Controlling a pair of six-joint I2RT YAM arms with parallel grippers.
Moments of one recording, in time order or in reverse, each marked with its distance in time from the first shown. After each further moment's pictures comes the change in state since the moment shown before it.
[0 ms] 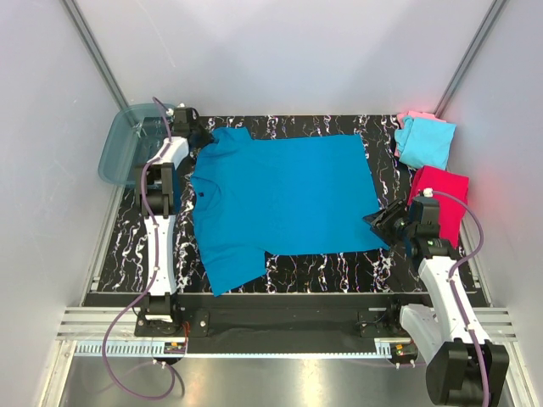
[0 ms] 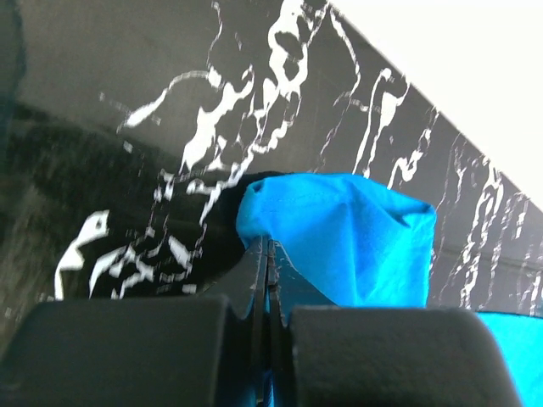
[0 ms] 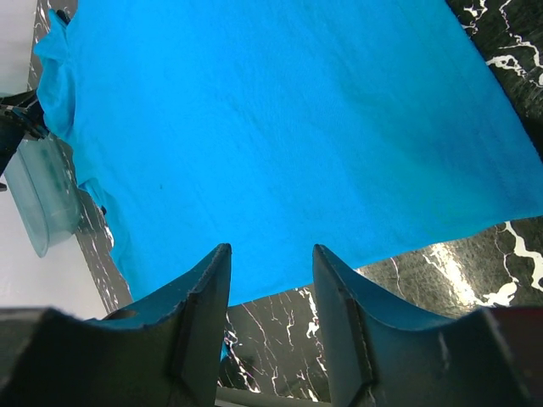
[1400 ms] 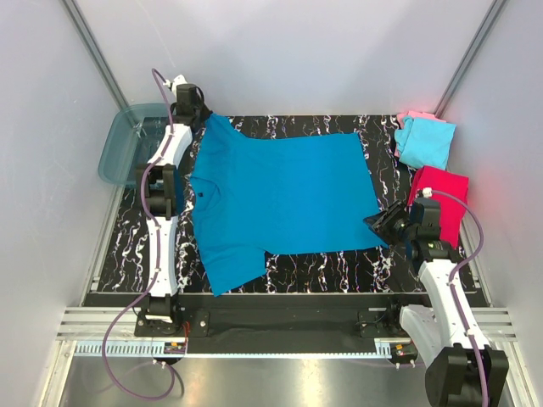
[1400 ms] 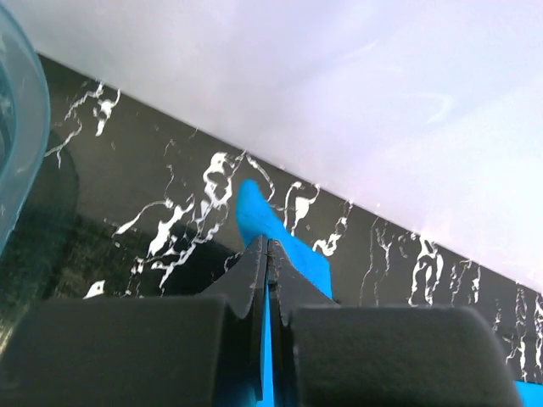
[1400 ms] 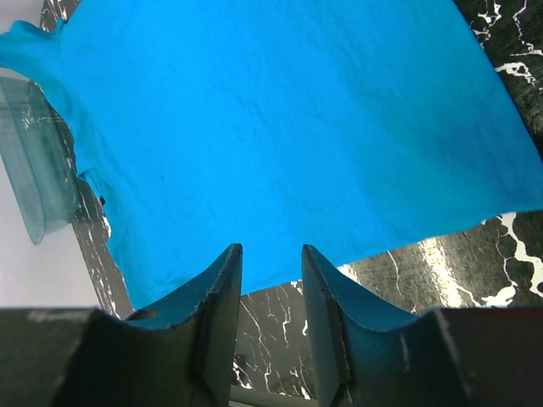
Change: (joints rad) left arm -0.051 -0.064 0.149 -0.014 -0.242 0.118; right arm -0.002 -0.030 -0.005 0.002 -0.020 -0.036
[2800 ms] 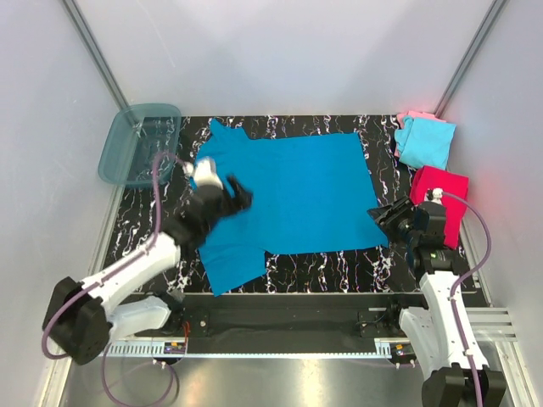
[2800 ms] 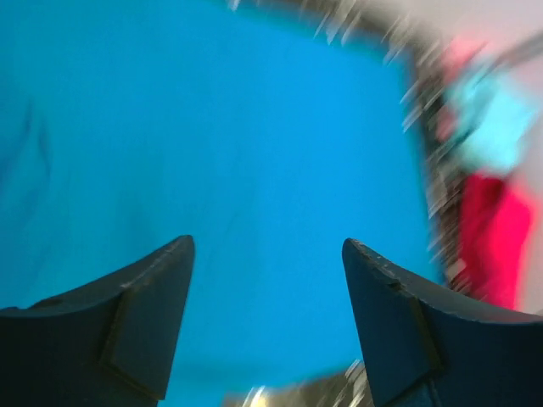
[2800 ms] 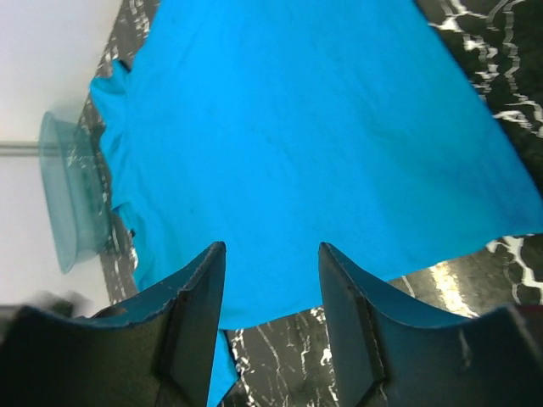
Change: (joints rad) left arm -0.517 -1.402 -1.515 0.187 -0.152 -0.144; right arm -0.005 -0.113 -0.020 0.062 0.050 0.050
